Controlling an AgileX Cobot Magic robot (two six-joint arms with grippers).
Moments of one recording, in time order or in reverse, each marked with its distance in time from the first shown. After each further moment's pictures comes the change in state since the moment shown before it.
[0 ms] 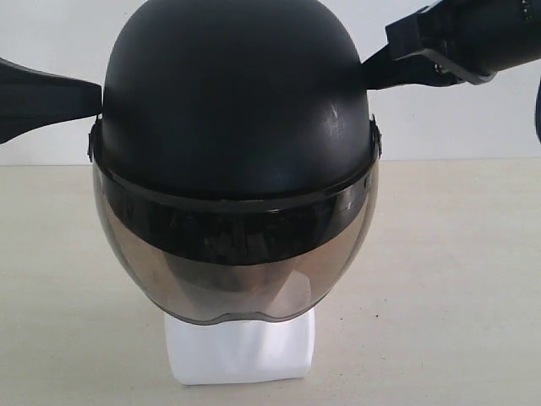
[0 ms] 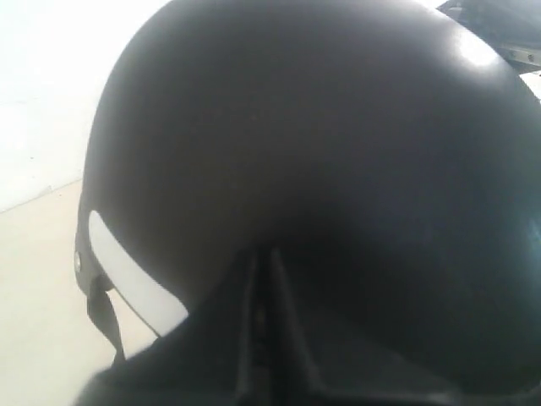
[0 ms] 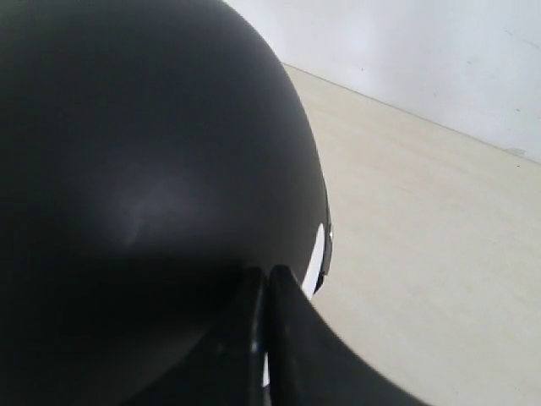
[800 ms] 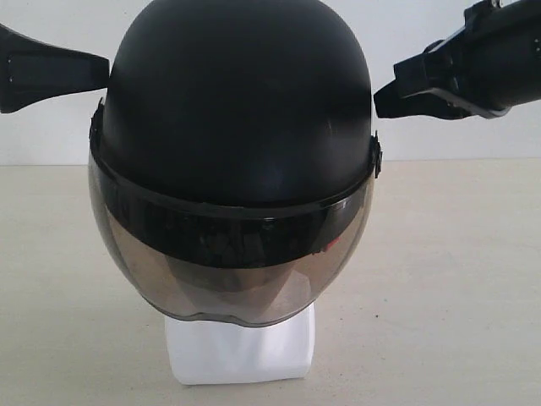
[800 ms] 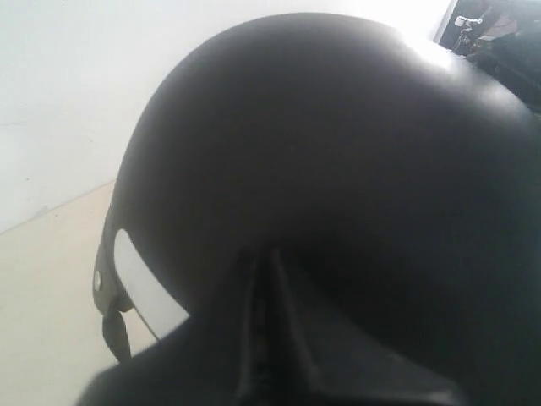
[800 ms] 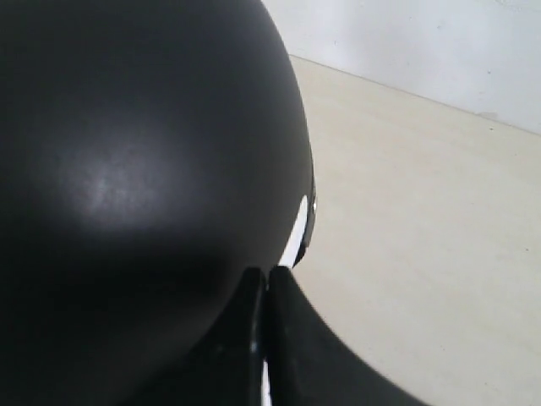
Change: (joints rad) left arm 0.000 0.090 -0.109 0.001 -0.038 -0.008; right arm 0.008 -0.073 0.116 -0.043 -0.090 0.049
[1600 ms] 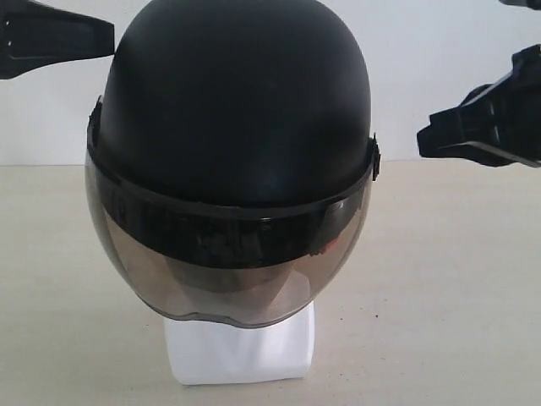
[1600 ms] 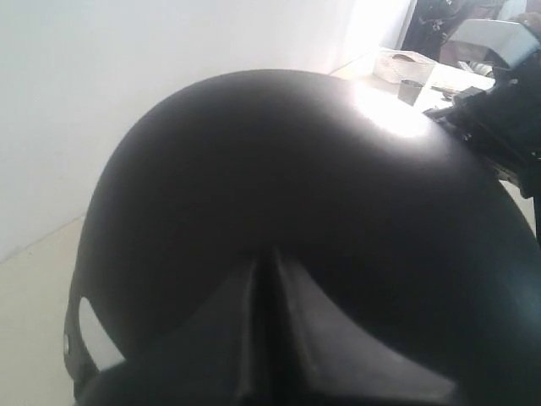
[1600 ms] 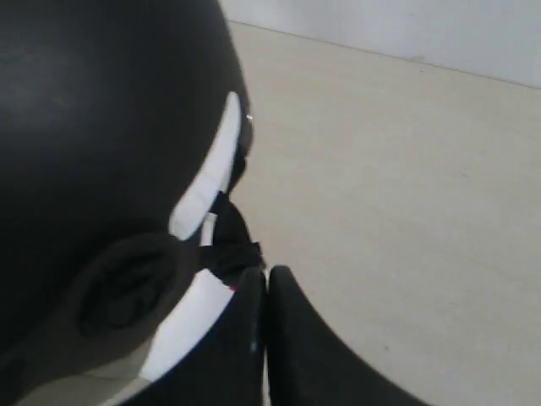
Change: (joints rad) left arm -0.010 0.028 -0.094 0.012 -0.066 -0.016; right arm 0.000 -0.143 0.171 -0.134 -0.084 0.149
